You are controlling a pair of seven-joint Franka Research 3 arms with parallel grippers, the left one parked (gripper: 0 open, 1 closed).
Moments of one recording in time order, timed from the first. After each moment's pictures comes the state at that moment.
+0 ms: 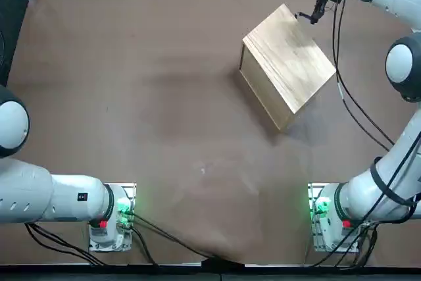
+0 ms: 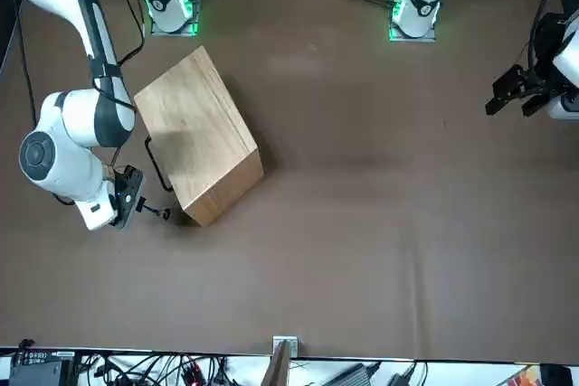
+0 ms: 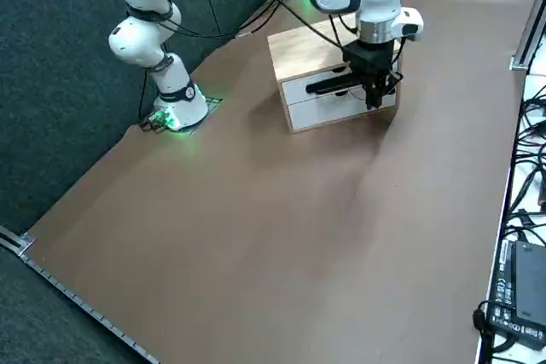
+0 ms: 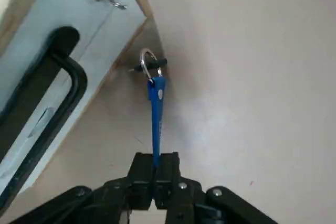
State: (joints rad) arm 0.03 0.48 0.05 -1.63 -0.01 2.10 -1.17
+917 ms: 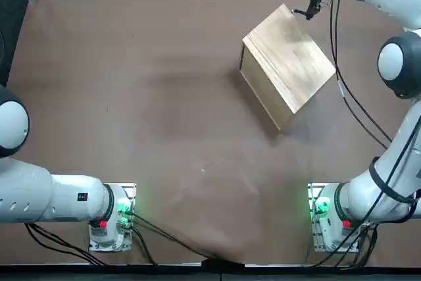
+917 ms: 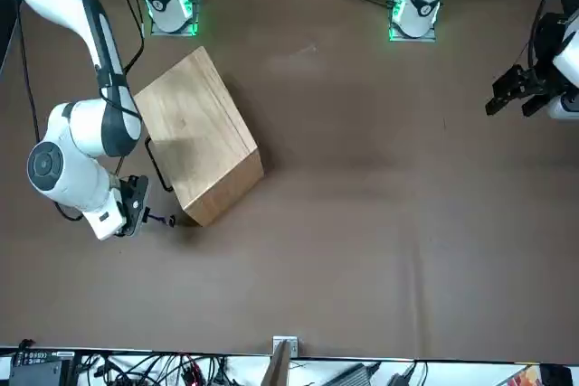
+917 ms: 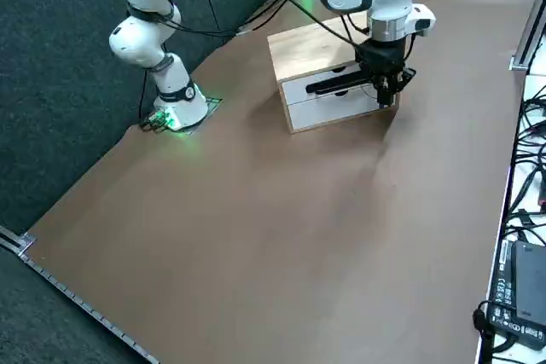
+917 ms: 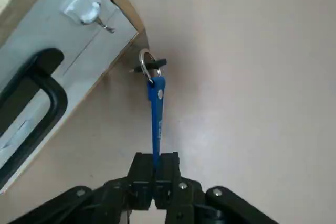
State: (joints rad) arm 0.06 0.55 0.05 -1.55 -0.01 2.10 -1.26
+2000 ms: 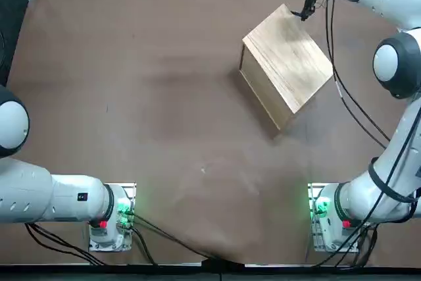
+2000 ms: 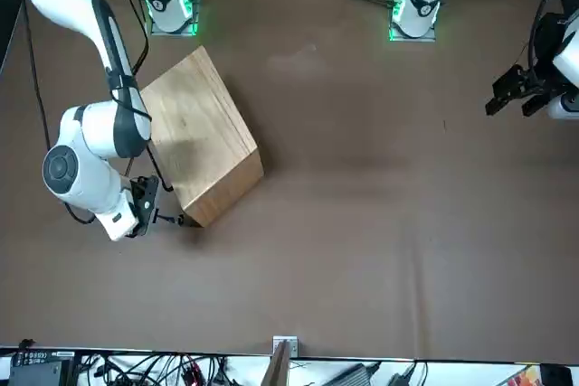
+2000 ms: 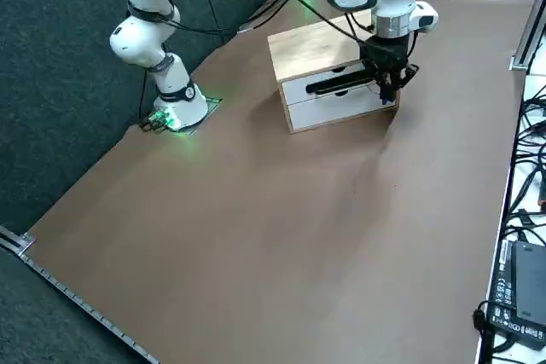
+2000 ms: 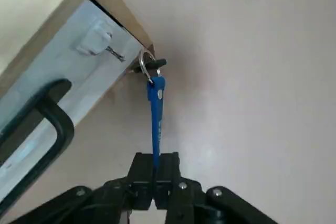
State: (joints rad) arm 0.10 0.57 0.05 -1.53 0.00 2.10 -1.26
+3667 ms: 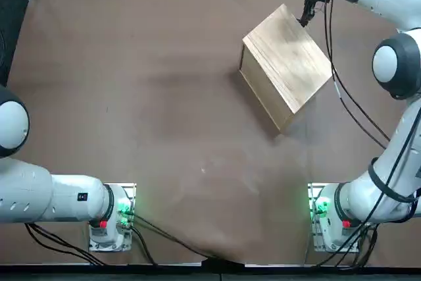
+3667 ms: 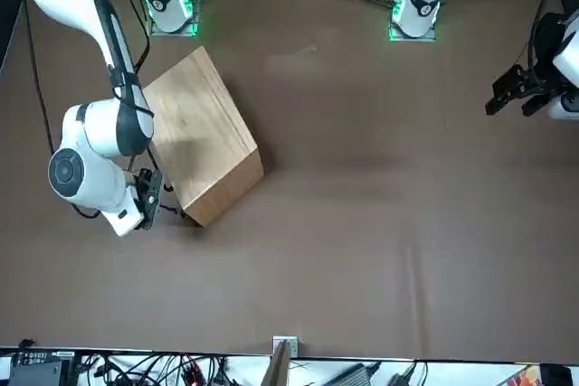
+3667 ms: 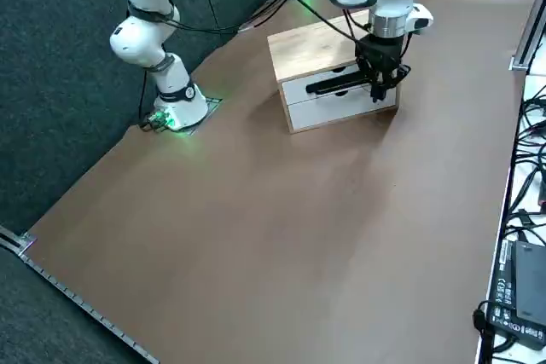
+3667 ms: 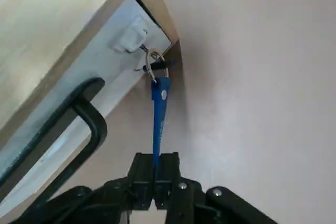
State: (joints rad) arm 0.11 0.56 0.04 -1.53 0.00 2.01 -1.26
